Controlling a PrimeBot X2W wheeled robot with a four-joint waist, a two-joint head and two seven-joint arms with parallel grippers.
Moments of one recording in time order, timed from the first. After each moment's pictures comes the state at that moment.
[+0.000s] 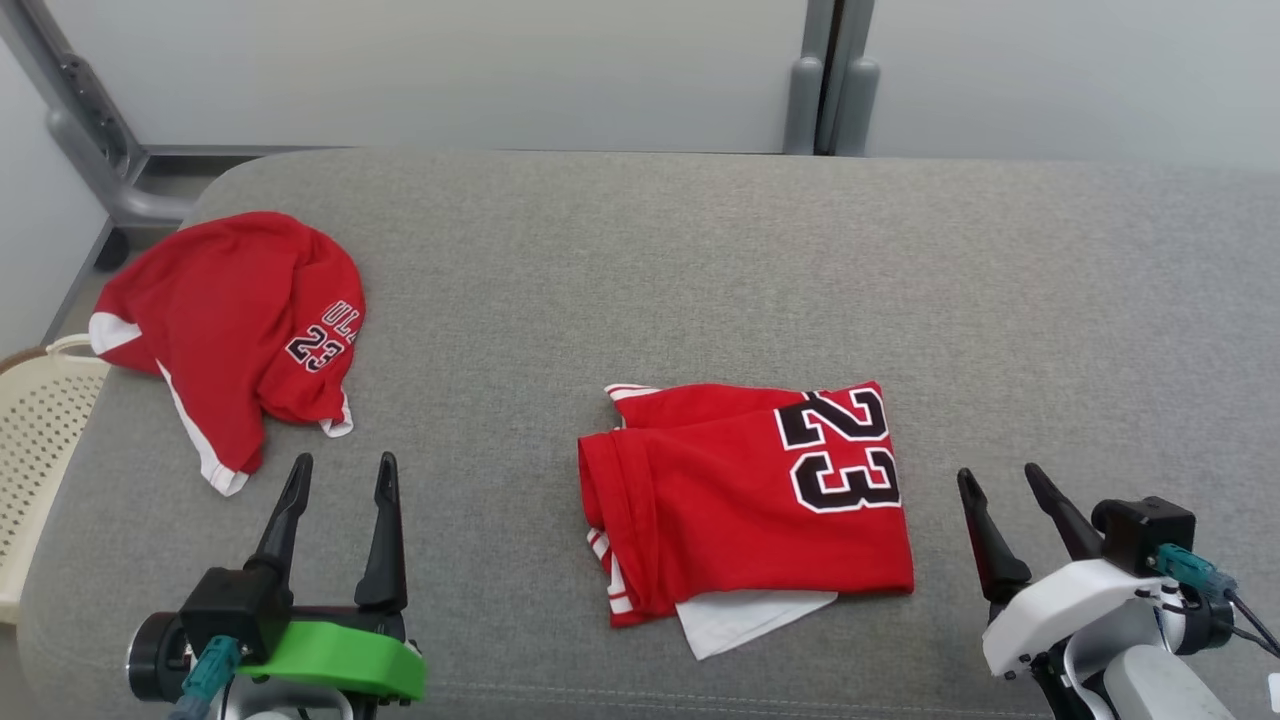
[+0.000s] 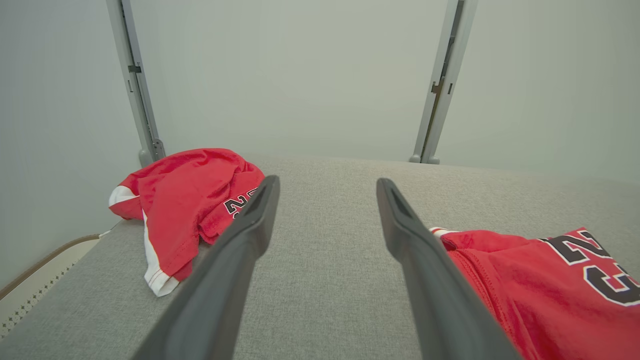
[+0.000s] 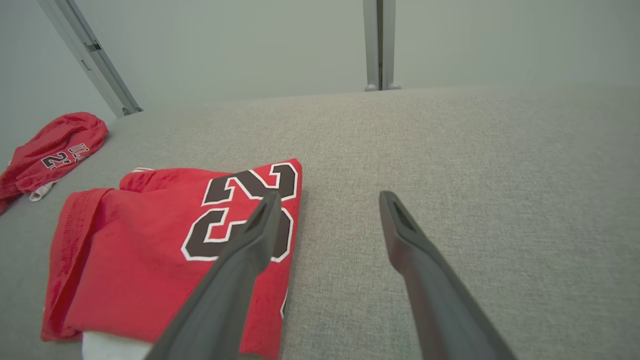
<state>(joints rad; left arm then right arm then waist) -0.02 0.12 -0.11 0.15 -0.24 -0.05 -0.25 -0.11 -0.22 0.16 0.36 0.39 0.13 -0.22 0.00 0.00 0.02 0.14</state>
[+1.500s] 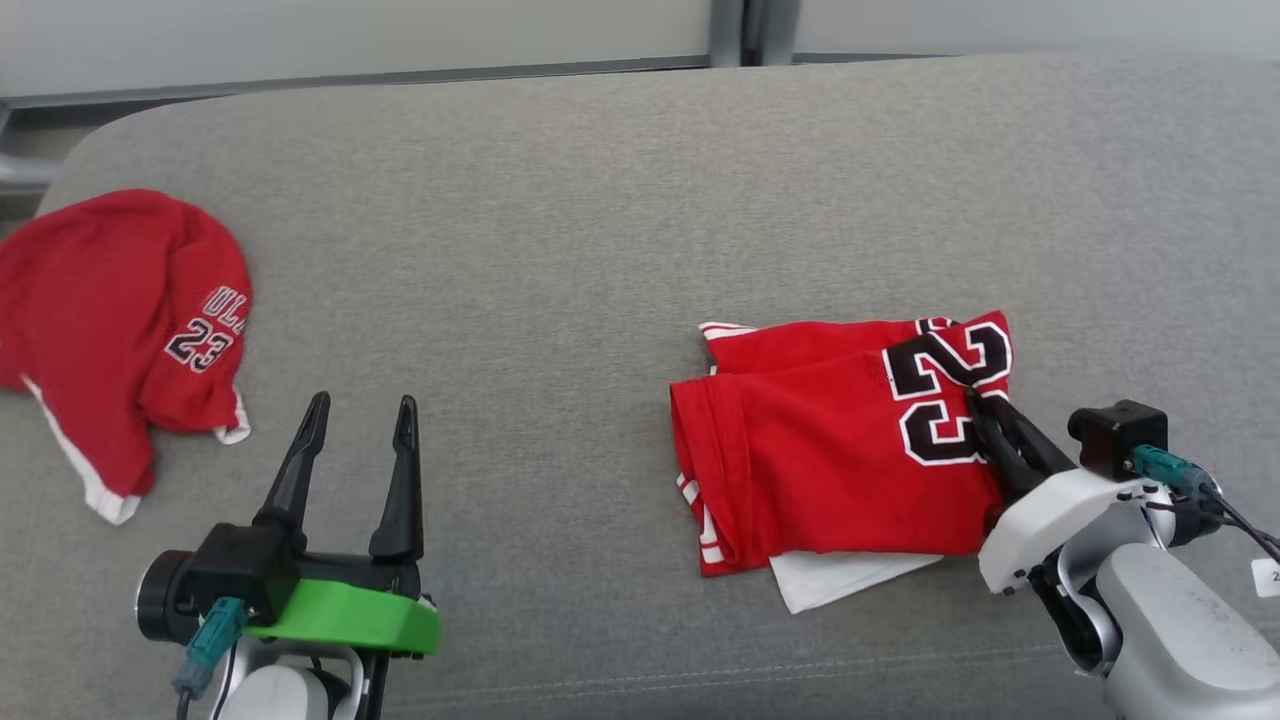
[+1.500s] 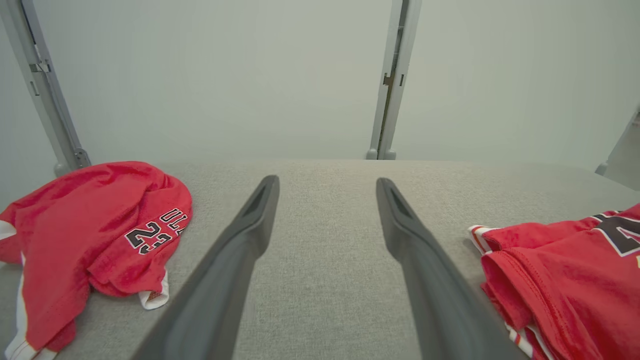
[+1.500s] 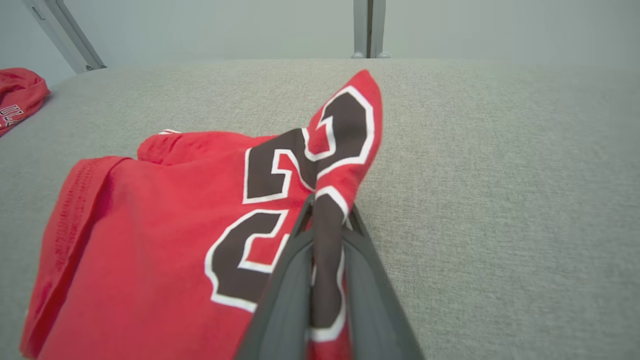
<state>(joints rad) -0.09 0.09 -0.13 0.12 -0.22 -0.10 -0.26 -0.37 -0.34 0.41 0.58 0.53 0.13 -0.26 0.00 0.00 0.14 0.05</state>
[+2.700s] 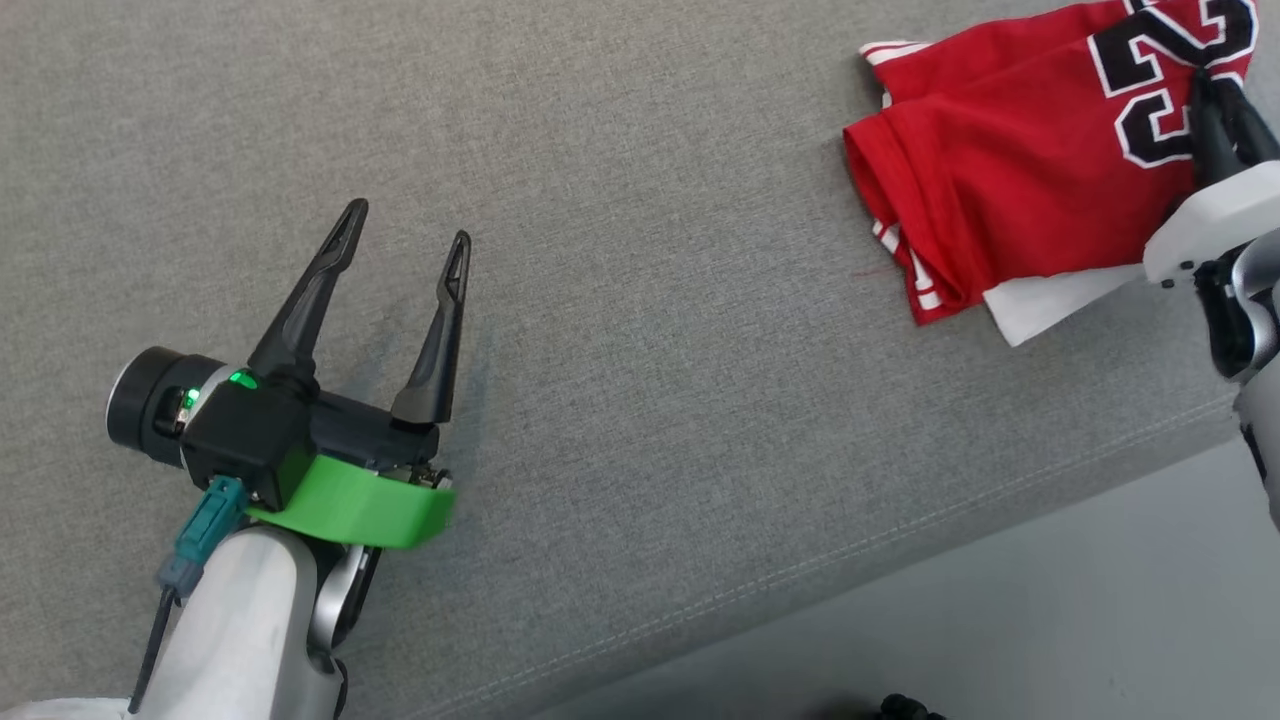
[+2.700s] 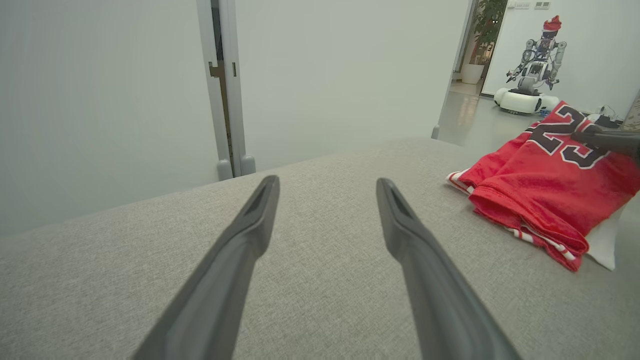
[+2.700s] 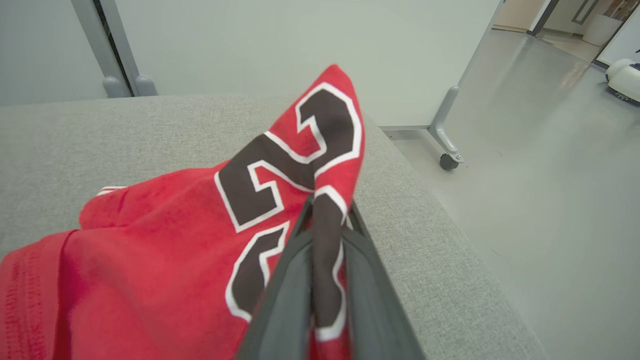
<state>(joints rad) -0.32 0.20 -0.25 -0.04 -0.18 -0.12 -0.19 -0.85 -0.41 0.20 0.86 0.43 0.13 -0.26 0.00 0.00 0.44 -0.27</state>
